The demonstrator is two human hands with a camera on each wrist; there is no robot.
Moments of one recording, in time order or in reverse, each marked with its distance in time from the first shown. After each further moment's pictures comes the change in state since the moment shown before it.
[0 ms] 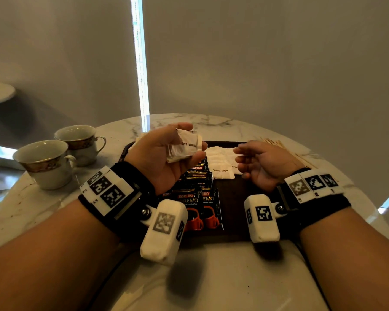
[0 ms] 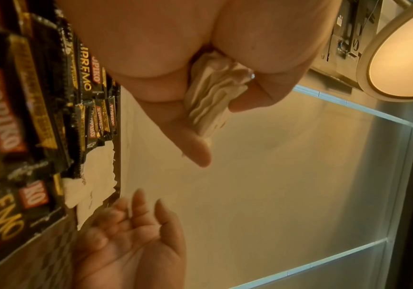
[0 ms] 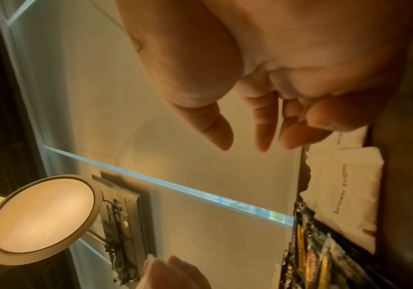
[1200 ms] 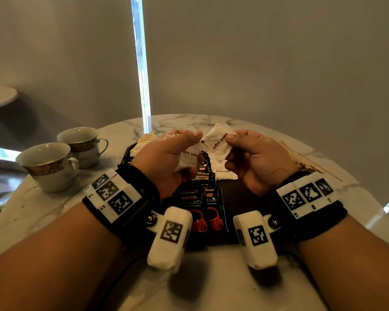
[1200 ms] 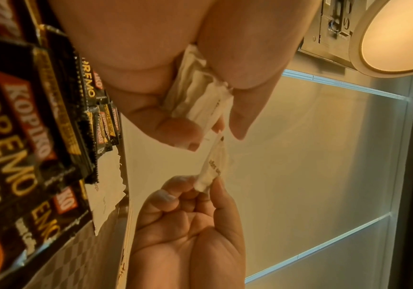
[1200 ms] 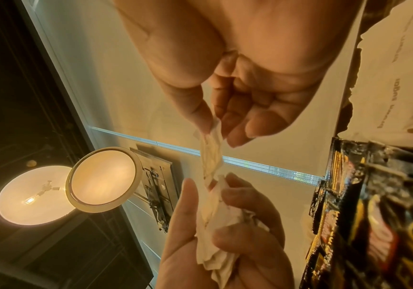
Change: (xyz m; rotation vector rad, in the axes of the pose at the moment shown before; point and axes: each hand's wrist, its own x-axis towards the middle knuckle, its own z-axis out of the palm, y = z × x) left_hand 0.006 -0.007 0.000 0.260 0.073 -0.029; right_hand -0.024 -0.001 0.040 0.224 -0.092 -0.308
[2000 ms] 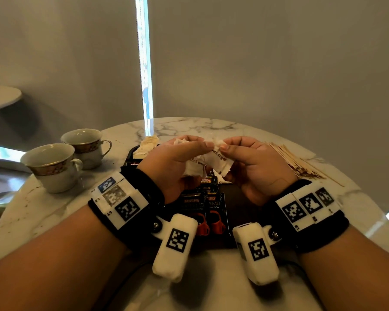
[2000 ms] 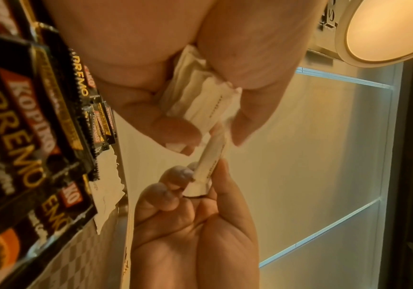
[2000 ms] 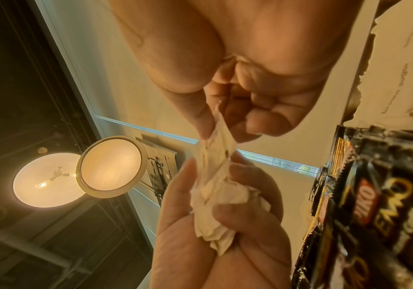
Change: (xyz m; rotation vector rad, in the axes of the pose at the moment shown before) left_hand -0.005 0.000 0.002 0.073 -0.079 0.026; right_hand -0.014 -0.001 0.012 -0.048 -0.073 0.000
